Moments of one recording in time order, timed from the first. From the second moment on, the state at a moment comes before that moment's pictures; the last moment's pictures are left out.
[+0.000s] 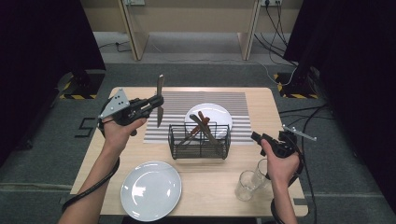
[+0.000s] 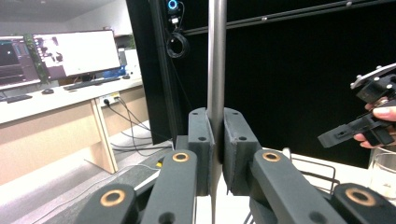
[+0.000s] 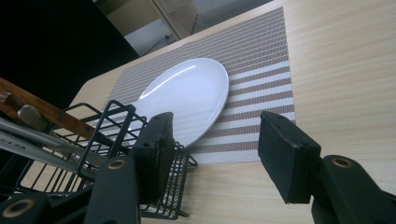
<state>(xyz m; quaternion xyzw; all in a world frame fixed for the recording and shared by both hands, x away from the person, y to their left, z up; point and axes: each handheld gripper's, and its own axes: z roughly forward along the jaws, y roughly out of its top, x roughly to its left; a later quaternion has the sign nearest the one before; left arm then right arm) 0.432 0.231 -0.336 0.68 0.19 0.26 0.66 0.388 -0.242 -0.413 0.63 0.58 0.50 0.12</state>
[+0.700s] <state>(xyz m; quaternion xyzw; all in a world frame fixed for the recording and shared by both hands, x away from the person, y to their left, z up) 0.436 0.242 -0.347 0.69 0.23 0.28 0.63 0.388 -0.241 -0.413 0.63 0.58 0.50 0.12</state>
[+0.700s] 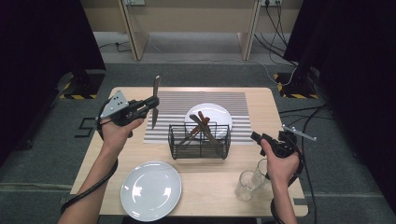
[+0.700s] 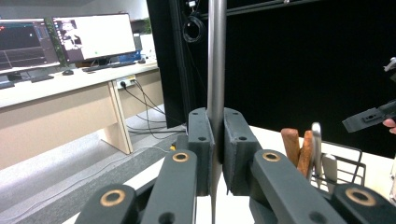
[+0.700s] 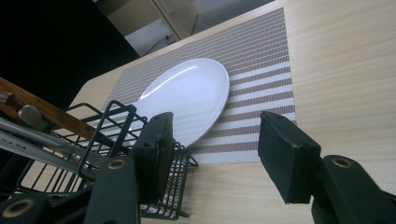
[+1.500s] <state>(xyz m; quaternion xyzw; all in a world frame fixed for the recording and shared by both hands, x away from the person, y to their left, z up) 0.445 0.250 -0.363 0.70 0.26 0.28 0.60 0.387 -0.241 -0.411 0.63 0.58 0.50 0.12</state>
